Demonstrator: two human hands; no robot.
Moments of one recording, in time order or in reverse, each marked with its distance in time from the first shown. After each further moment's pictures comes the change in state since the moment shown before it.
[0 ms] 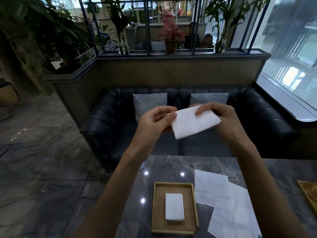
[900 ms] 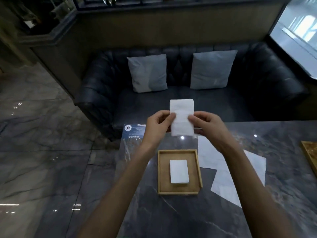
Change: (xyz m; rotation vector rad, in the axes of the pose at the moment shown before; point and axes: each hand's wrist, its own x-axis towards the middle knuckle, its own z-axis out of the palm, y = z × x) left_hand 0.000 -0.133 -0.019 0.096 0.125 -0.291; right_hand -0.049 0.117 0.045 0.048 0.015 0.585
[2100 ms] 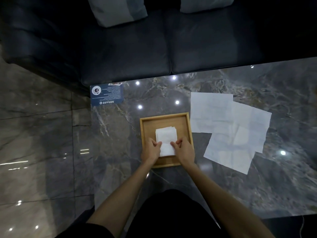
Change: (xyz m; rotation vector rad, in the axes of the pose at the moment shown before) left_hand 0.022 -0.324 0.025 0.763 0.003 -0.745; right_hand 0.019 0.332 0.050 -0.520 0.213 0.626
